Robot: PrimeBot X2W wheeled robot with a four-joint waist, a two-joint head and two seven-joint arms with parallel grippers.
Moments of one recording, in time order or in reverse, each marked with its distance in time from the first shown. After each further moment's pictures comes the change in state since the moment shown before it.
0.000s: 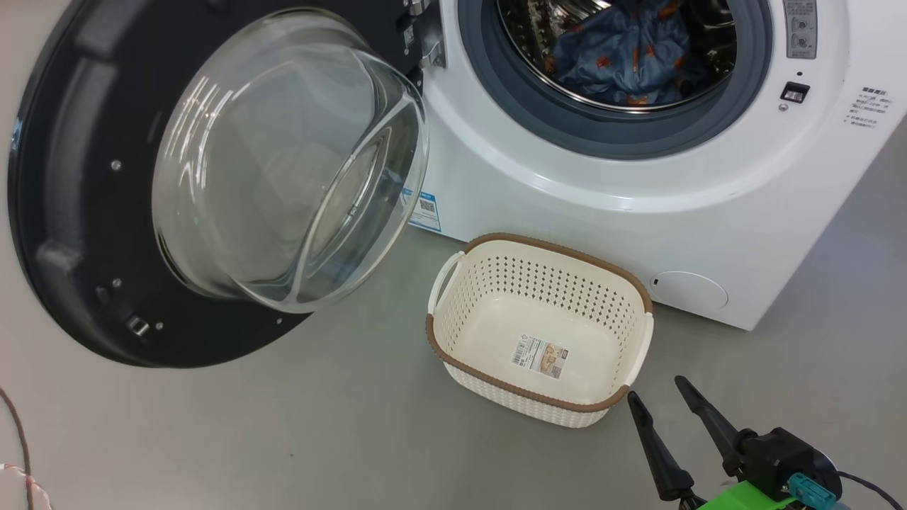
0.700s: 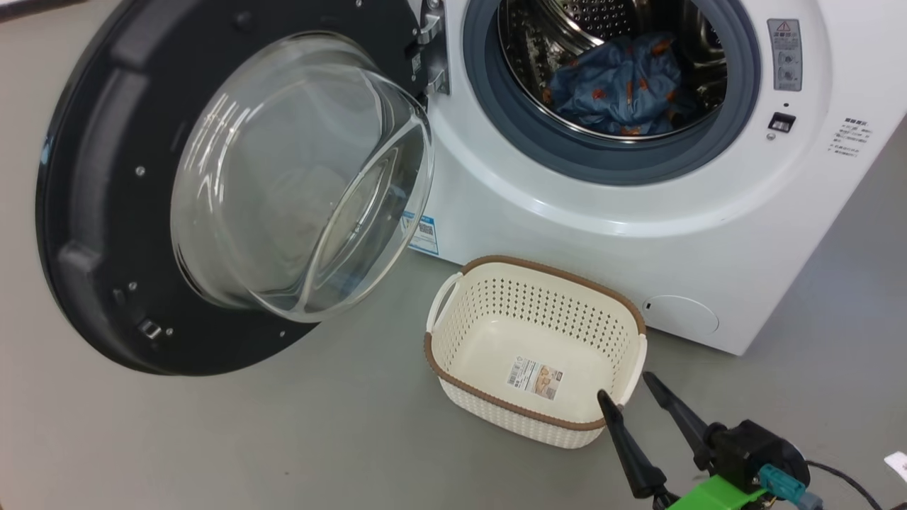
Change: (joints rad) left arm 0.359 -0.079 0.080 -0.473 0.088 0.121 -0.204; right arm -0.056 0.008 0.067 0.034 0.013 0.000 0.000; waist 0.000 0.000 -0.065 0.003
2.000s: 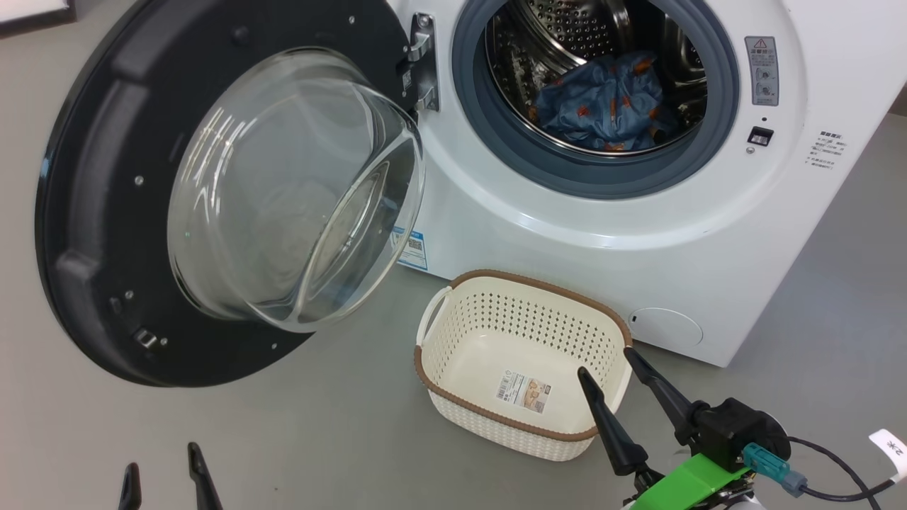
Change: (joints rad) left arm 0.445 -0.256 -0.602 -0.303 1.289 0.243 -0.370; right arm -0.040 0.018 0.021 -0.009 0.000 0.000 0.000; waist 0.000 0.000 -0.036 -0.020
